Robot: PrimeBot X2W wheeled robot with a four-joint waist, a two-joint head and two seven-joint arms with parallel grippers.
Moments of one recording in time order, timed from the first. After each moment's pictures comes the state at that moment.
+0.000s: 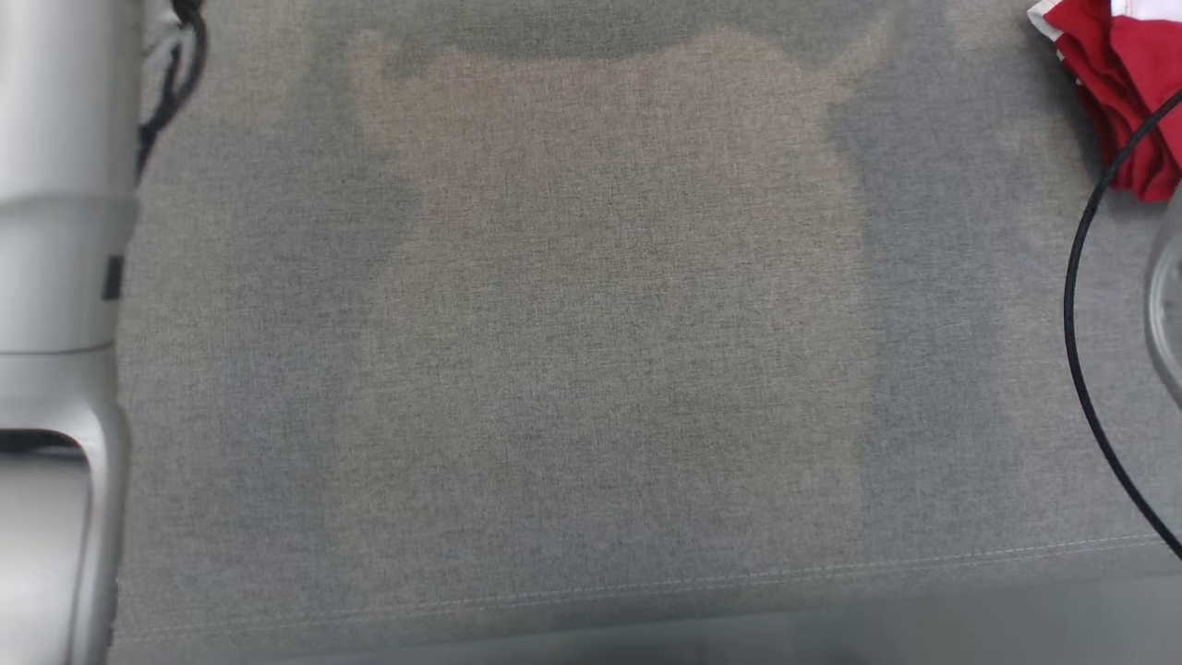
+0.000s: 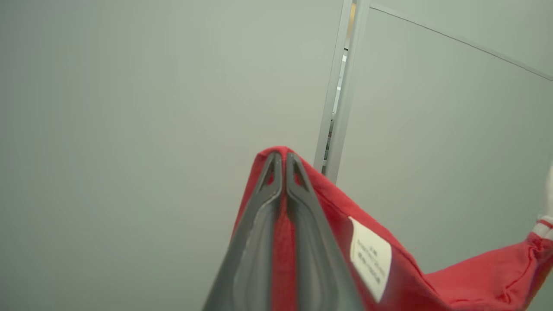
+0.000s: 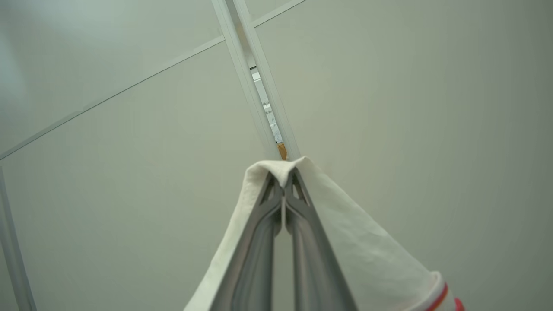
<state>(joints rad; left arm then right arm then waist) -1.44 0.21 -0.39 0.58 -0.72 0.04 -0.26 -1.74 -0.05 -0.16 0.87 0.28 0.13 -0.26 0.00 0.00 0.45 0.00</state>
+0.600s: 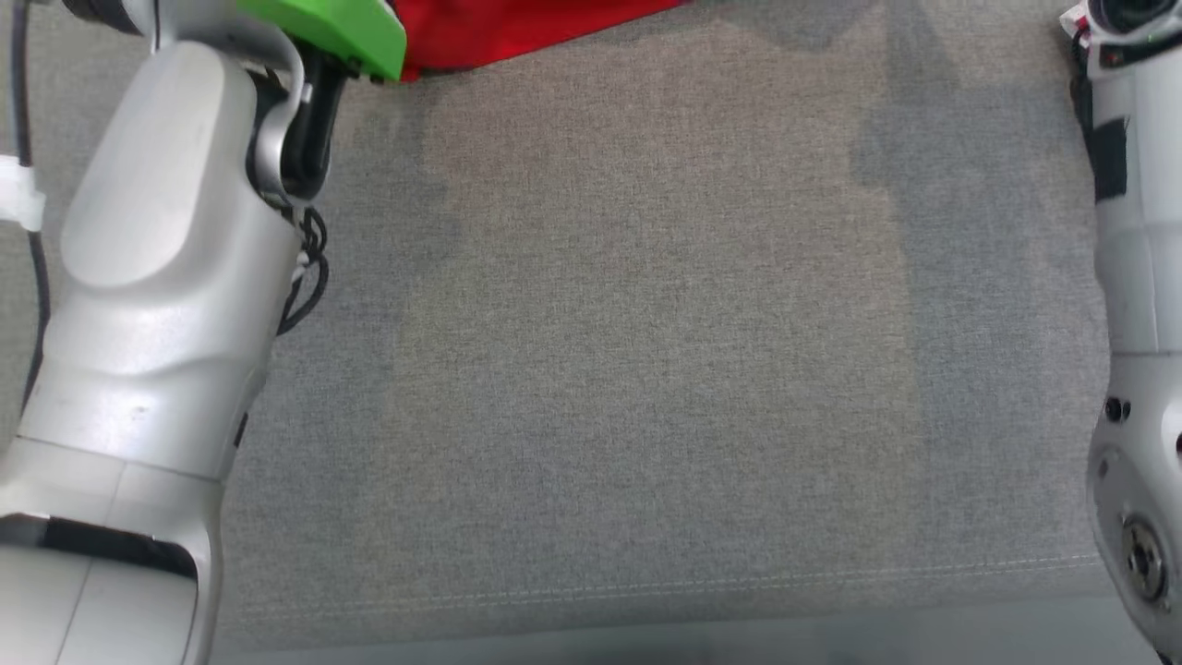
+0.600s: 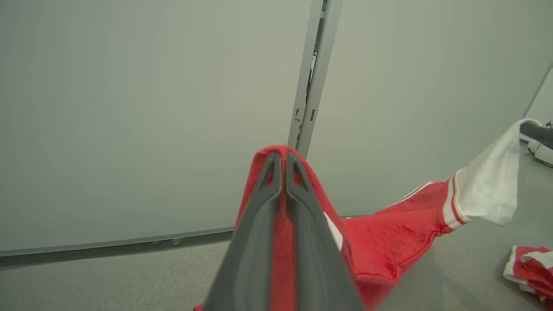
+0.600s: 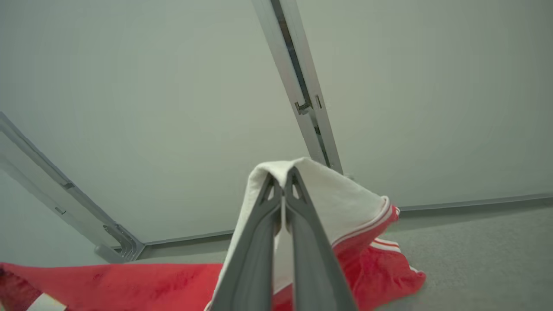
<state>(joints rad) -1.17 0.16 -0.46 0.68 -0.64 -0.09 -0.23 -1.24 -0.15 -0.01 0.58 0.48 0.13 0.16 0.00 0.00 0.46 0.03</state>
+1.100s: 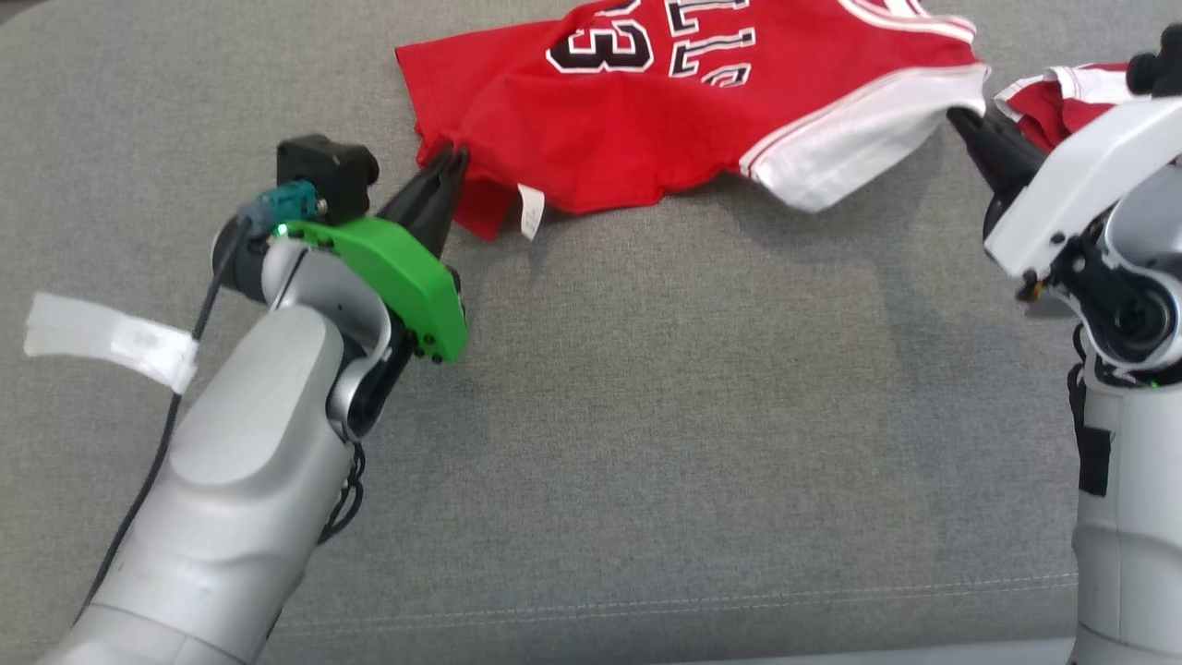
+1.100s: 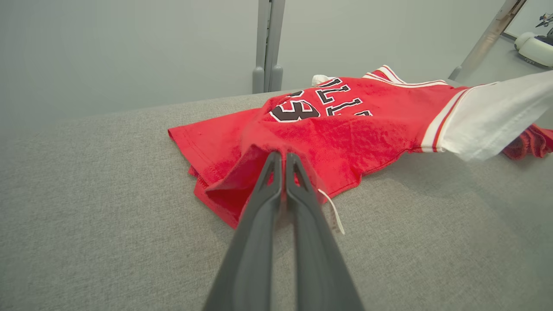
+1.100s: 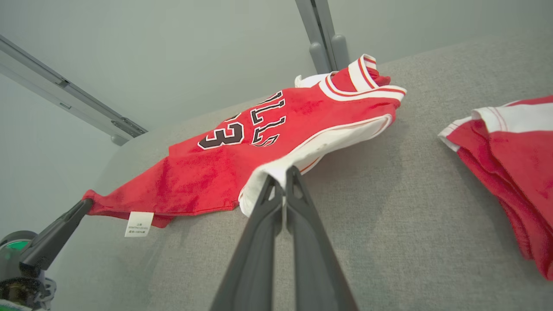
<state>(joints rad) -0.84 0.21 -0.61 0.62 -0.67 -0.12 -0.02 -0.63 -0.08 -0.18 0.01 0.47 0.13 0.78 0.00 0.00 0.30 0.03</state>
